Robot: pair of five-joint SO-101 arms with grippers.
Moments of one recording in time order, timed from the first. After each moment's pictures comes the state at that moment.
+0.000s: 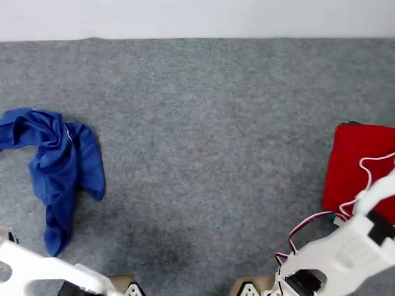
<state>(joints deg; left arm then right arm) -71.7 -36.7 37.8 93.7 -43.1 43.2 19.6 -34.6 90.1 30.8</state>
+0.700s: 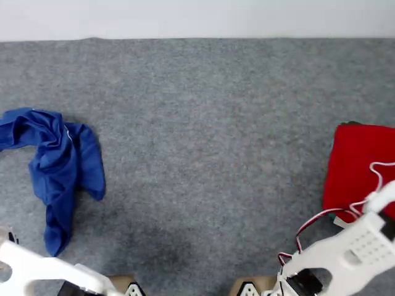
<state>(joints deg) -71.7 -36.7 38.2 93.7 -43.1 48.4 30.4 -34.7 70.0 37.7</state>
